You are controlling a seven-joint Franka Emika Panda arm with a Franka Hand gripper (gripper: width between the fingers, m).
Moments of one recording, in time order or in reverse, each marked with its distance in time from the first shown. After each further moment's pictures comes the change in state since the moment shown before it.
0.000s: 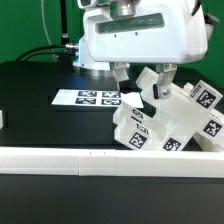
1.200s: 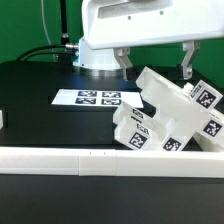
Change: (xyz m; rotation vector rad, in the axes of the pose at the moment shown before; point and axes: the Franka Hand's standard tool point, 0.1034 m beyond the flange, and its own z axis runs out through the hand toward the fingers) arm -0.015 -0.008 -0.016 0.005 0.026 -0.386
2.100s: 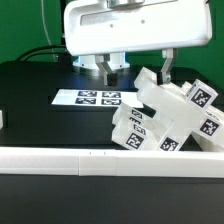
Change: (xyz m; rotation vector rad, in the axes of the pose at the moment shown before) arm 0.001 0.033 0.006 -0.006 0.061 -0.104
